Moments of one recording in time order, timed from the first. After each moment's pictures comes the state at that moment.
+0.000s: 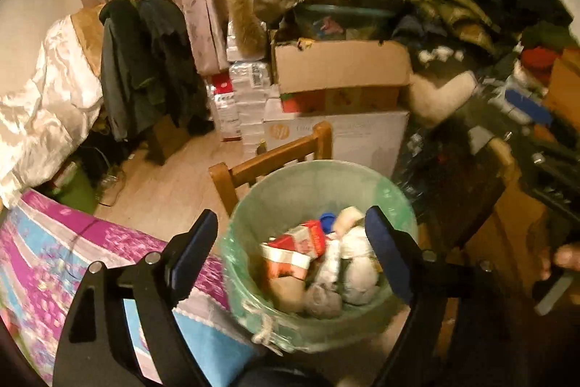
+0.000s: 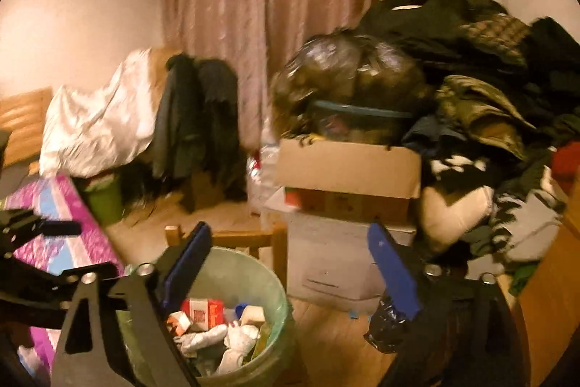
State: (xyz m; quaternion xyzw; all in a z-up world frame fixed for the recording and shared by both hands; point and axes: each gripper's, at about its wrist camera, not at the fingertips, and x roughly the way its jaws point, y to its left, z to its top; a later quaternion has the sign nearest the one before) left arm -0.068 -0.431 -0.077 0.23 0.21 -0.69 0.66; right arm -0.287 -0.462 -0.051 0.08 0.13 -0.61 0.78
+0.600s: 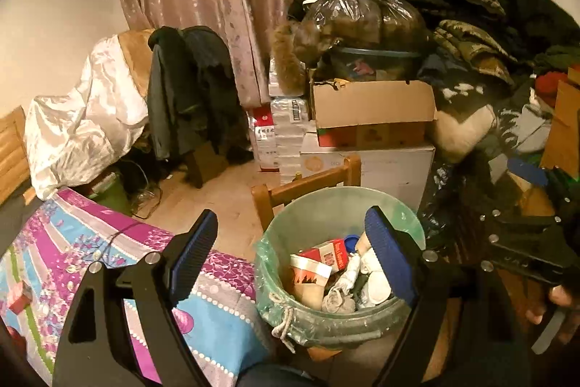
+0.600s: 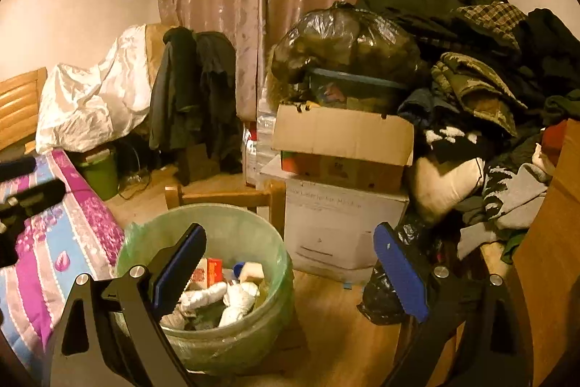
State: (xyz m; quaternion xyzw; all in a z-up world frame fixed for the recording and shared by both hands) left arm -0.082 -0.383 -0.057 0.20 0.14 -0.63 0.74; right arm -0.281 -0.444 -0.083 0.11 0.19 -0.59 0.77
